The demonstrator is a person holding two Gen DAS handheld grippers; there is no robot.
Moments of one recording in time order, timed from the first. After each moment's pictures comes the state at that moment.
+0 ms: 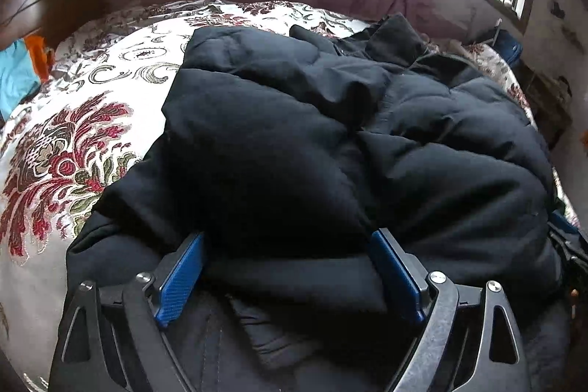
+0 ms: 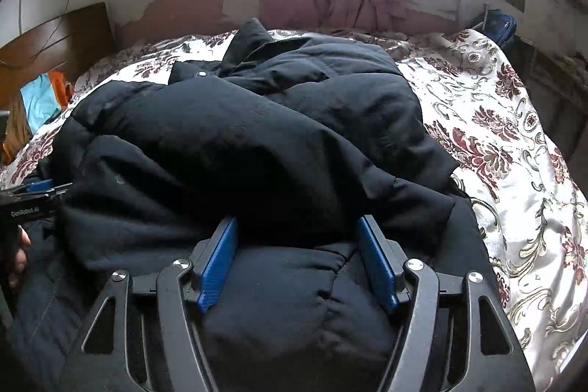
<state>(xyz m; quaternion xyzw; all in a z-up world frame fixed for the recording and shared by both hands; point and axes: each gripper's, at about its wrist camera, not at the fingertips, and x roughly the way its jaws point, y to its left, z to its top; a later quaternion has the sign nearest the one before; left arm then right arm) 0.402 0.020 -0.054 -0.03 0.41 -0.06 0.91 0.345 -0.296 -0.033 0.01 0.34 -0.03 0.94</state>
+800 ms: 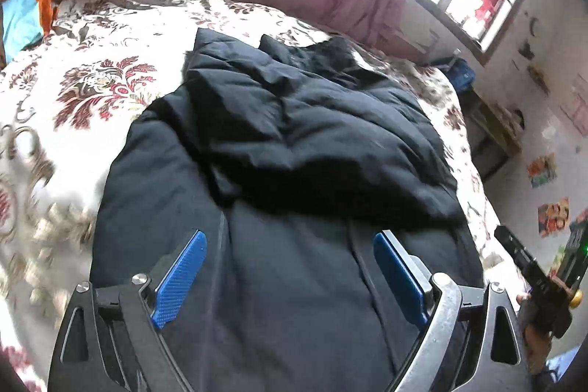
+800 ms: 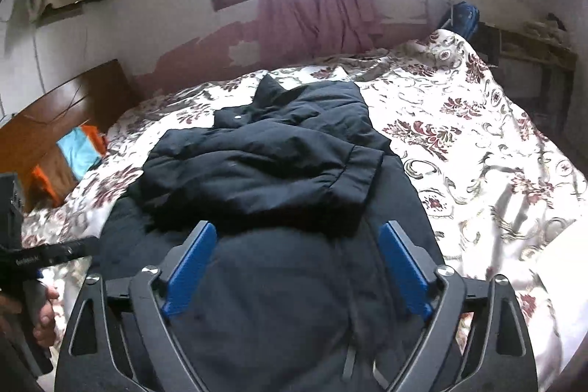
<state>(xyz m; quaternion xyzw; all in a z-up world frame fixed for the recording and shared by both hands) 0.249 0.048 0.014 -0.14 0.41 -0.15 0.89 0.168 -0.302 0.046 0.10 0.29 -0.02 0.95</state>
